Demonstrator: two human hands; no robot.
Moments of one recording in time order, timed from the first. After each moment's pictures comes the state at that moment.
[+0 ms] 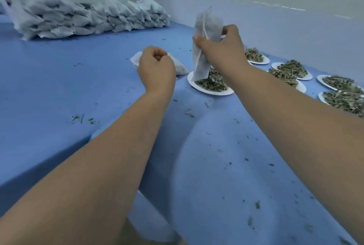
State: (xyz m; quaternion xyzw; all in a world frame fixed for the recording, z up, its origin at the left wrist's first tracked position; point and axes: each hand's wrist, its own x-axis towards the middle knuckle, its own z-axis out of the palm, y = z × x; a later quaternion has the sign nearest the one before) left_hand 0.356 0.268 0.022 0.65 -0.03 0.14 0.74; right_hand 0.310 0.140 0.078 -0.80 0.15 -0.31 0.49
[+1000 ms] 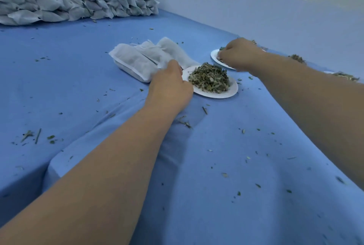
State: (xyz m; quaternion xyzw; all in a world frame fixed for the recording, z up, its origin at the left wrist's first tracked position) left_hand 0.377 0.234 -0.014 0.88 -0.22 0.06 0.41; right_hand 0.365 0.030 0.058 -0.95 0.25 -0.10 0.16
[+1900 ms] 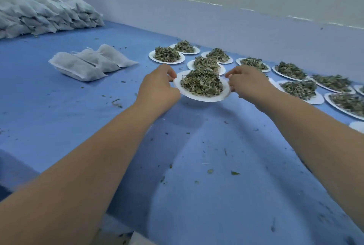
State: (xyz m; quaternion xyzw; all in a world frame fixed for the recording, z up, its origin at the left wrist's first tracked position) left_hand 0.242 0.178 0.011 0.81 -0.35 0.00 0.47; right_hand 0.094 -0.006 0.051 -0.85 0.35 -0.22 0.33
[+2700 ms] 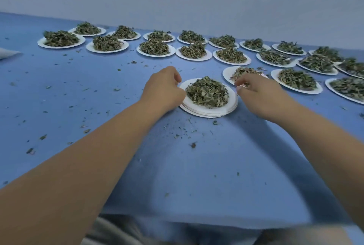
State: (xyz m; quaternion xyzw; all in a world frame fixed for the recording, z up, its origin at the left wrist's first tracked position) left_hand -0.005 0.058 0.004 0.78 -0.51 -0.10 0.36; right_hand -0.241 -0.029 0.025 -0.83 0.49 -0.20 0.19
